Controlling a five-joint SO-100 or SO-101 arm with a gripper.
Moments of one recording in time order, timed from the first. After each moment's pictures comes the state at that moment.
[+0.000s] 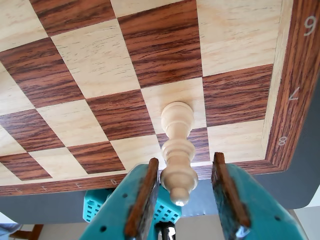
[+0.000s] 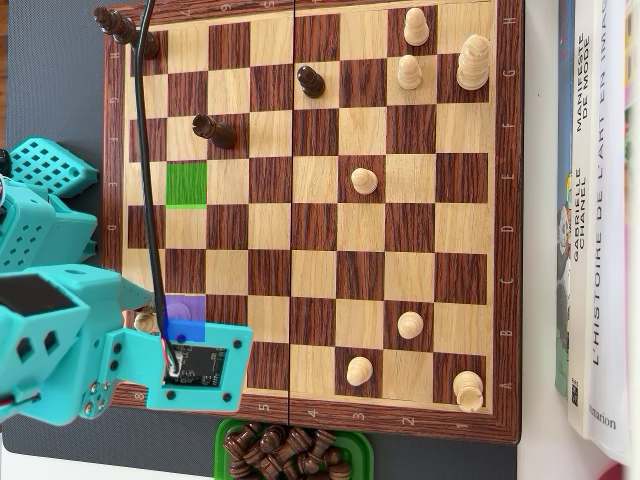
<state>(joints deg) 30.5 114.9 120.6 83.0 71.6</state>
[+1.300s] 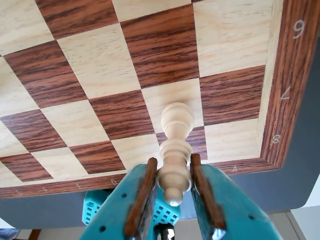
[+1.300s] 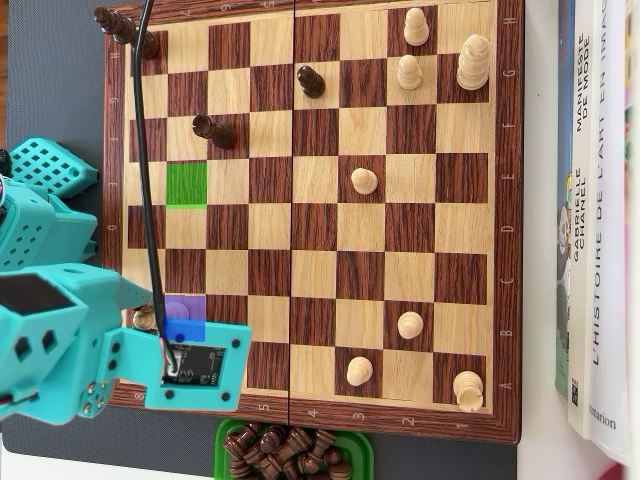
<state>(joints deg) 30.5 117.6 120.6 83.4 71.6</state>
